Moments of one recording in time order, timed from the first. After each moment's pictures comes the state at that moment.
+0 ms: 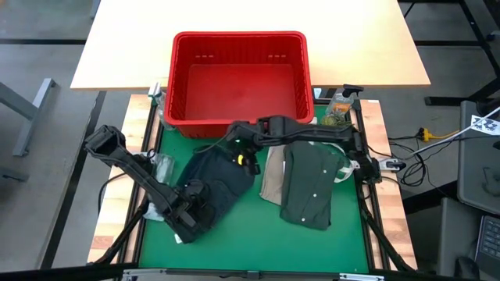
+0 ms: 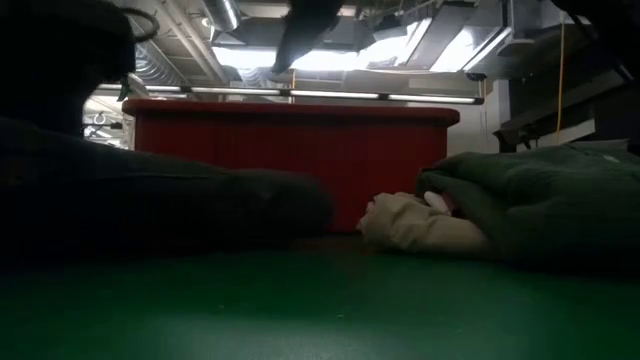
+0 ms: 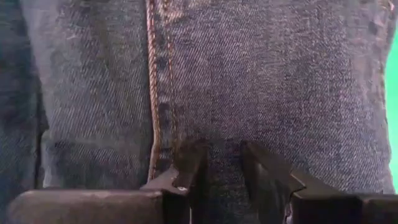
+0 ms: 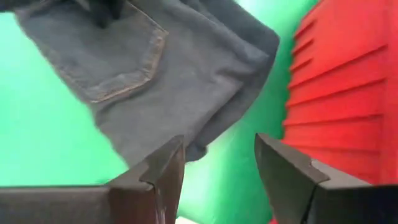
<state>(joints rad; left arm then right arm) -0.66 1.60 0.94 -0.79 -0.42 -1.72 -0.09 2.13 2.26 -1.14 0.02 -0.31</state>
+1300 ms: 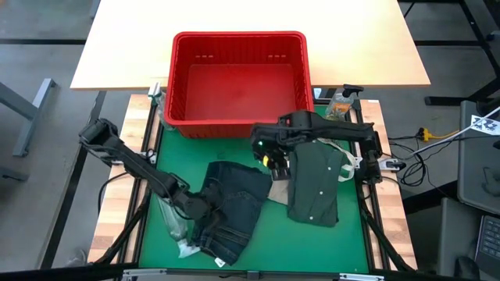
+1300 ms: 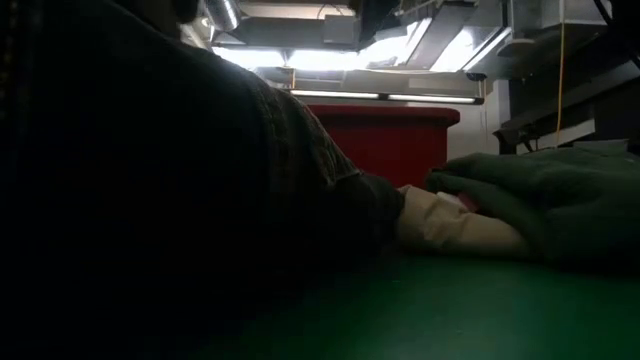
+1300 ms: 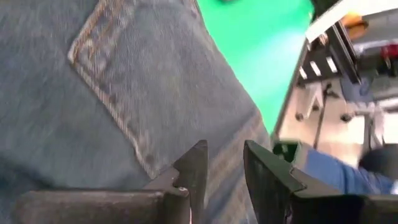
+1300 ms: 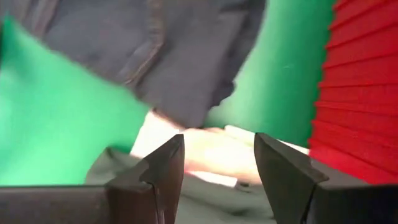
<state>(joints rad) -0.56 1.46 0.85 -0.14 -0.24 -1.25 -0.04 1.98 2.26 -1.54 -0.04 -0.16</state>
